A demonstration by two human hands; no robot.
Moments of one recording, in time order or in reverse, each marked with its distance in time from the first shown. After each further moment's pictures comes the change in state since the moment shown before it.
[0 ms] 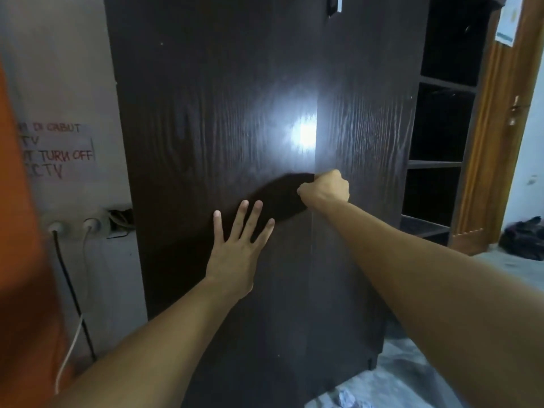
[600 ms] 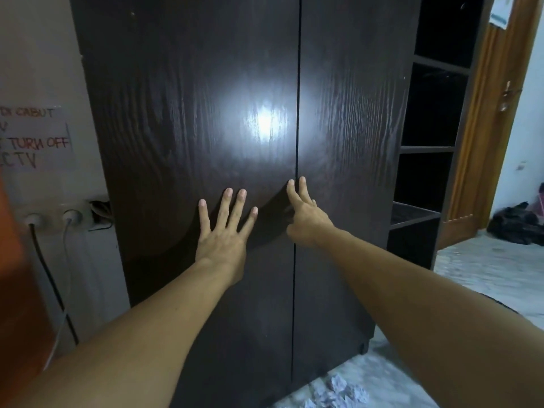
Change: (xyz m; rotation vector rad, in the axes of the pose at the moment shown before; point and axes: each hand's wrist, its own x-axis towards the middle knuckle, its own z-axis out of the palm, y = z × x) left_hand 0.012 0.010 0.011 0.051 -0.063 -0.070; right_hand -0.012 0.069 0.029 -0.423 -0.434 -0.343
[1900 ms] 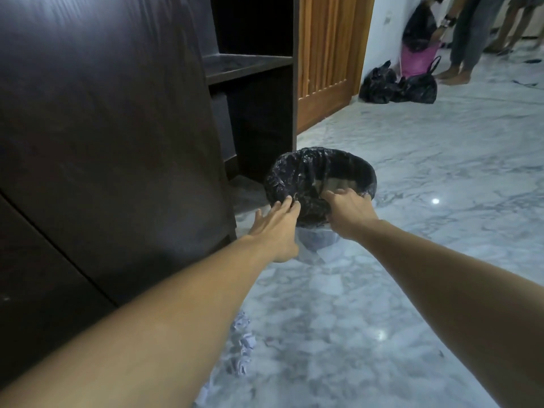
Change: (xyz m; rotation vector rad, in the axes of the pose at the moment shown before) left_hand -0.004 0.474 0.072 -0.667 -0.444 0.692; right_hand -0.177 0.464 0.060 -0.481 -0.124 0.533
